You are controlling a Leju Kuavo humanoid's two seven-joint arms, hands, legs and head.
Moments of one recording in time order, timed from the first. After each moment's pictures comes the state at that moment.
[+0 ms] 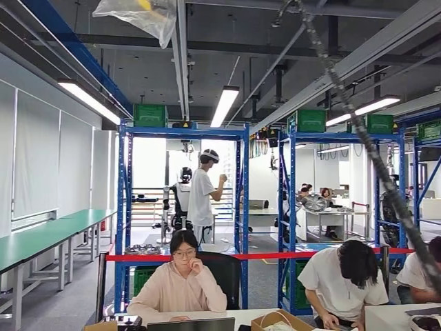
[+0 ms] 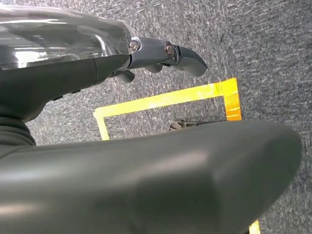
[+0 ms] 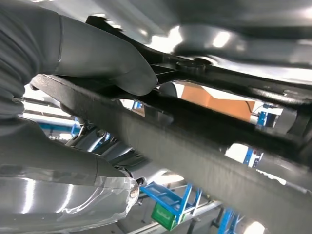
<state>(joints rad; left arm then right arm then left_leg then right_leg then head) -0.13 0.14 -1.53 -0.08 1.52 0.12 -0.40 -0.88 0.10 0.59 -0.48 1.57 -0.37 0.23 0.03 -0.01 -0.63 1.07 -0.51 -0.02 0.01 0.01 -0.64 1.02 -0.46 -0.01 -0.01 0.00</state>
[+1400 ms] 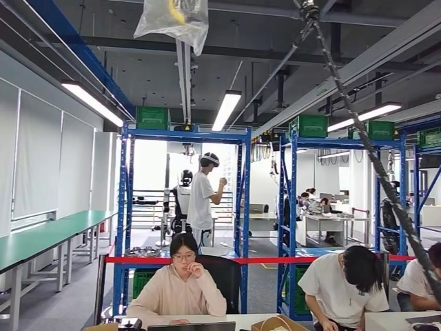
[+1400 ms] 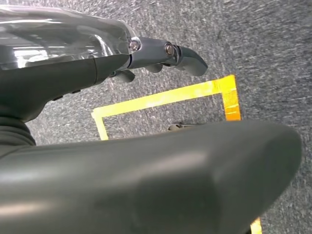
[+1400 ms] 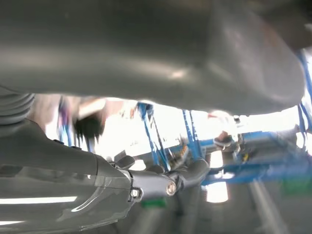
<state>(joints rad) -0.12 0.14 -1.54 -0.08 1.52 0.10 -0.40 -0.59 -0.09 0.32 -1.02 0.95 -0.45 -0.52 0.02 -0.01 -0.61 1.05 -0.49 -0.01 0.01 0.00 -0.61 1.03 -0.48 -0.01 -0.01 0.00</state>
